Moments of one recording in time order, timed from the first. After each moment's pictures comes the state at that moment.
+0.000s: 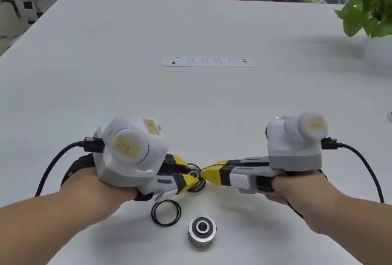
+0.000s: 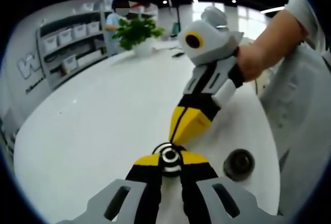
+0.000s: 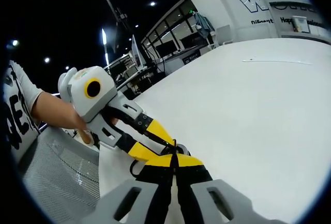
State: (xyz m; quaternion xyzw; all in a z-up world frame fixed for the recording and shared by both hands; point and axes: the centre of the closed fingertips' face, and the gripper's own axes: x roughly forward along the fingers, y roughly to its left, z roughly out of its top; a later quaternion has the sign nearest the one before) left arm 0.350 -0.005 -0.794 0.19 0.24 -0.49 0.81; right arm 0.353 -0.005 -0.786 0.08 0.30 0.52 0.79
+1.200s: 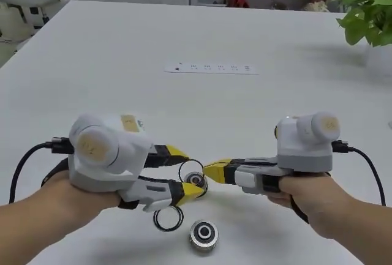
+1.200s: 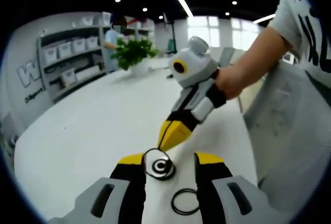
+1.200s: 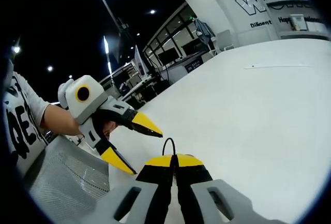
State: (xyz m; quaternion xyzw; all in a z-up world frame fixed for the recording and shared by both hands) left arm 0.324 0.001 -0.740 0.16 0.18 -0.52 0.82; right arm 0.351 -0.002 -0.760 0.12 0.28 0.53 0.79
